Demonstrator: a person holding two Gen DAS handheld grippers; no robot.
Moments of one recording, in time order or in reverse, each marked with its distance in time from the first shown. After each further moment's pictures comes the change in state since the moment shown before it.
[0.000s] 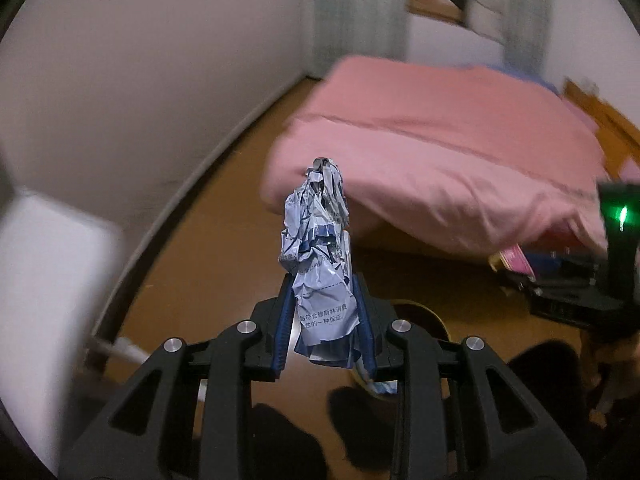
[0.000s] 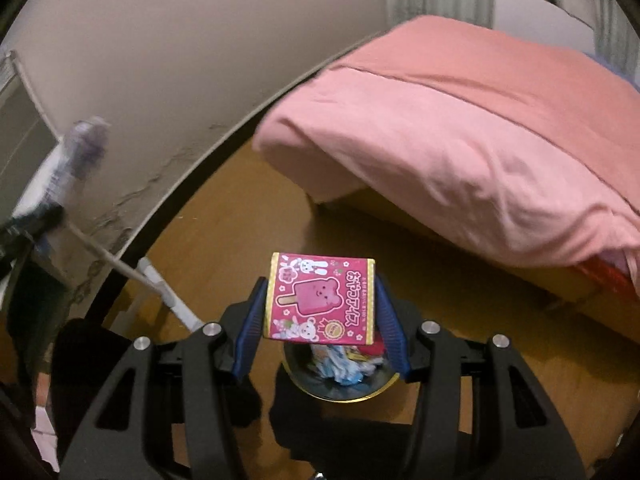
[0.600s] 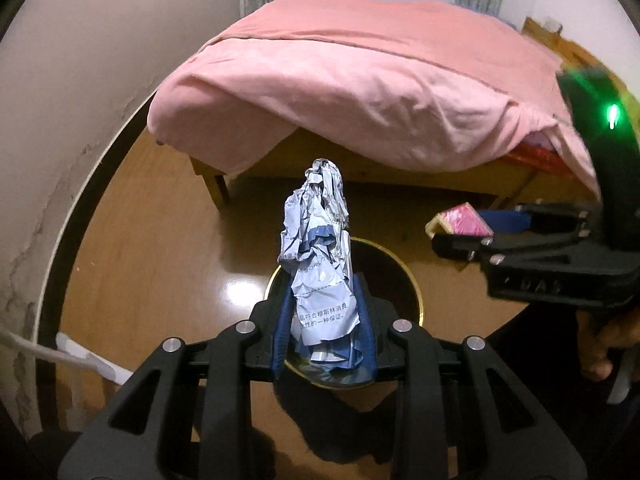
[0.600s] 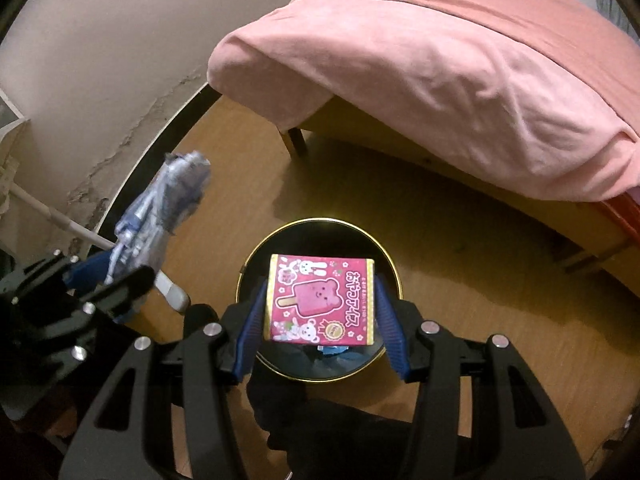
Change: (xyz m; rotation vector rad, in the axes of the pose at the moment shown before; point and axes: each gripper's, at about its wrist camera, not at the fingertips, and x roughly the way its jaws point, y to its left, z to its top) left arm 0.135 -0.080 -0.077 0.107 0.166 -0.138; right arm 0.114 -0.036 -0.045 0.047 0.159 0.018
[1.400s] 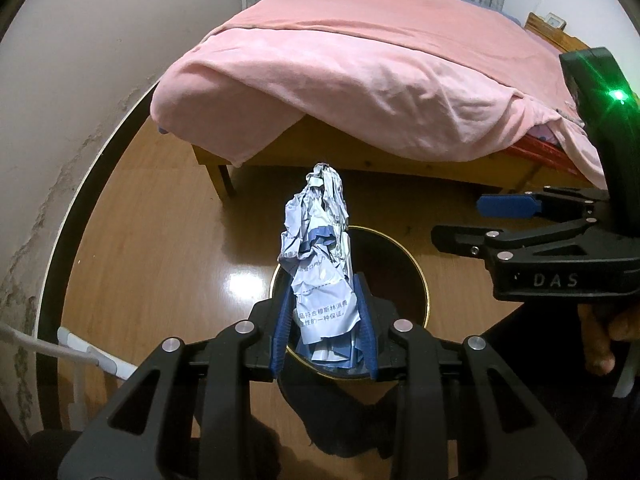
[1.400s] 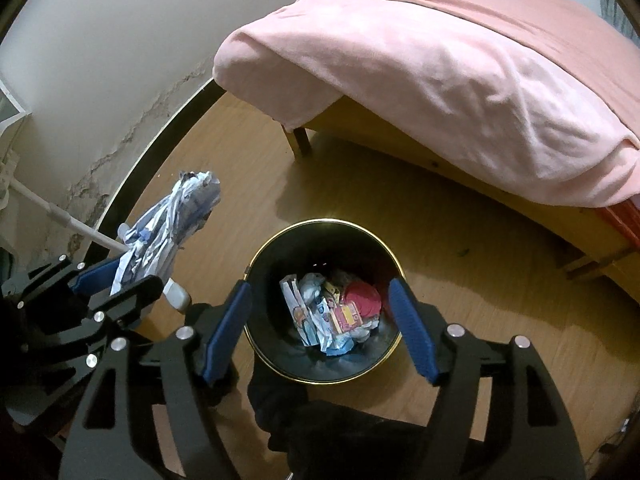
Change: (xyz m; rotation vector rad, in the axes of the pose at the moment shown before) left arm 0.007 0.002 -0.001 -0.014 0.027 -0.007; right arm 0.005 0.009 0.003 -0.014 0.002 -0.006
